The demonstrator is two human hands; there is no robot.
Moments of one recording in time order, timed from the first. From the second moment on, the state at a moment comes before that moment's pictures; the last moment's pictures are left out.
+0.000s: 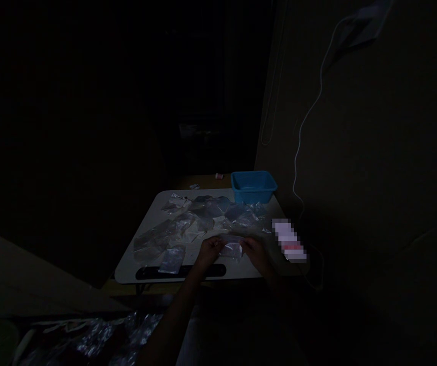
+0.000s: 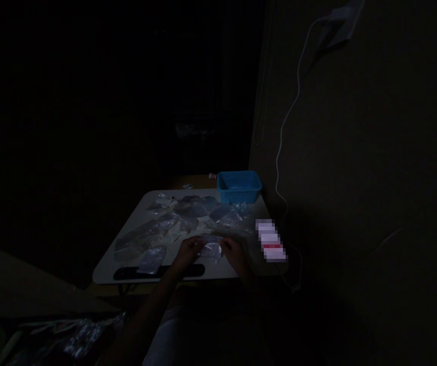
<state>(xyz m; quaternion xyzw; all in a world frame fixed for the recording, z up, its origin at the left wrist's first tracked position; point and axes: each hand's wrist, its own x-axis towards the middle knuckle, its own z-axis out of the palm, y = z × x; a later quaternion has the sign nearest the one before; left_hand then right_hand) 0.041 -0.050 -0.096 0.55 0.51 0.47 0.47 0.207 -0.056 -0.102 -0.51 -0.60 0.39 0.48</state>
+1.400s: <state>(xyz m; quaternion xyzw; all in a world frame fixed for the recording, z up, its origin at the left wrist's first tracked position) 0.017 -0.085 -0.097 0.60 0.63 0.45 0.21 0.196 -0.048 -0.101 -0.54 -0.64 0.36 0.41</state>
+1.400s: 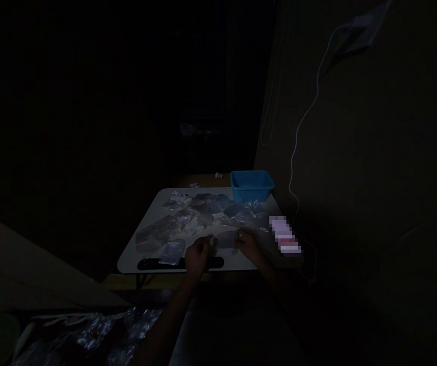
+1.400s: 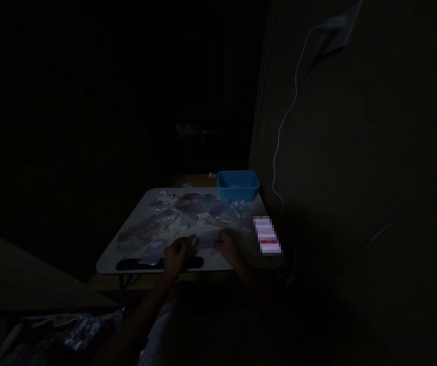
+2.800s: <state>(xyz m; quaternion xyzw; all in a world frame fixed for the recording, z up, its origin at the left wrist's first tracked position) 0.039 -0.070 -0.108 0.86 0.50 0.08 -0.06 0.196 -0.105 -0.104 -0.51 -0.84 -0.04 0.18</state>
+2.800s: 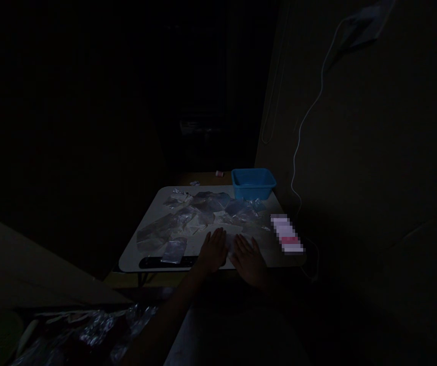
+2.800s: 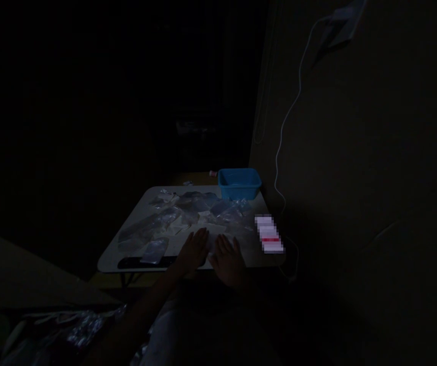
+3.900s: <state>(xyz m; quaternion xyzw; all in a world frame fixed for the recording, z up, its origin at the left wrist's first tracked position) 0.041 -0.073 -0.107 0.84 0.53 0.08 -0.06 0.195 -0.104 -0.108 -0.52 -0.84 -0.06 0.16</state>
